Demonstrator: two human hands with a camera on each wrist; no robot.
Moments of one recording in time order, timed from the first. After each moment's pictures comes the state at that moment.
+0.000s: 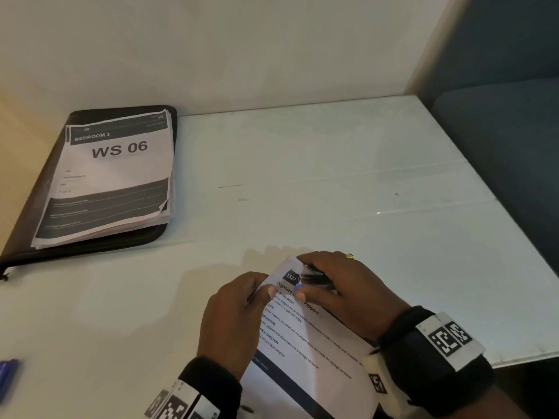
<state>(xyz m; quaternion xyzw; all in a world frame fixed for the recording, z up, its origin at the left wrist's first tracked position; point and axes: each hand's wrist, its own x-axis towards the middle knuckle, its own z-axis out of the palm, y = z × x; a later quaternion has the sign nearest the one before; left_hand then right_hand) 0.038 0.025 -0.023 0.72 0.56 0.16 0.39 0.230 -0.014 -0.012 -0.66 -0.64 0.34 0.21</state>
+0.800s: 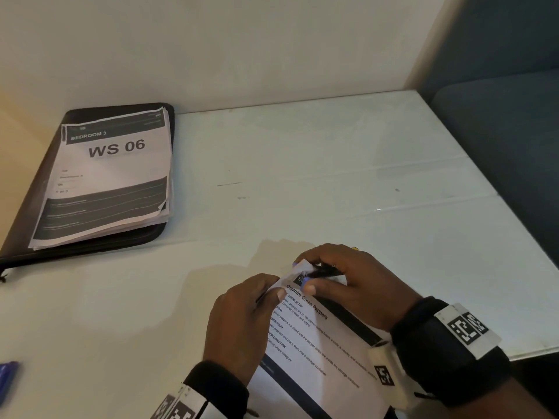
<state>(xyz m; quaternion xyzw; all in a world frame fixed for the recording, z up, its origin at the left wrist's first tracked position) 0.039 0.020 -0.026 0.76 0.52 0.15 0.37 0.238 -0.013 -0.001 -0.63 -0.64 0.36 0.24</state>
